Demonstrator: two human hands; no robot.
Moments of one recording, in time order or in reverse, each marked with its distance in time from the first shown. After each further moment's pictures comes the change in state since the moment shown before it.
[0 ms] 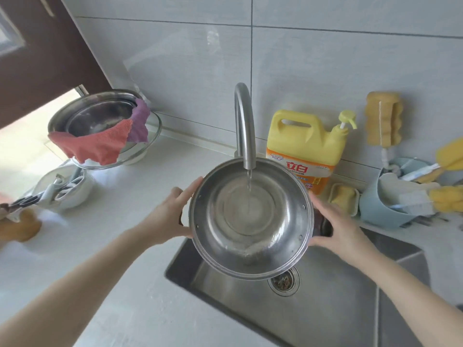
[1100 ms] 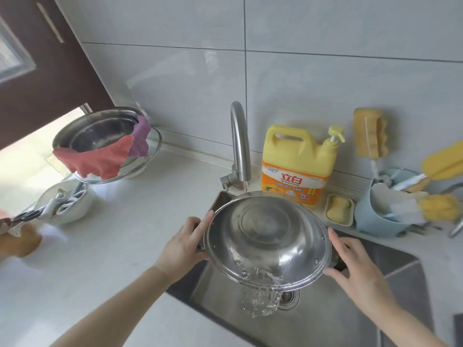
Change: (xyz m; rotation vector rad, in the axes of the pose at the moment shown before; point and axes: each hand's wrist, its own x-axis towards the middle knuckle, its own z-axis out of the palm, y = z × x) left_hand -0.015 0.006 0.067 0.197 0.293 0.253; right_hand -0.066 0.015 0.014 -0.292 0.252 -0.052
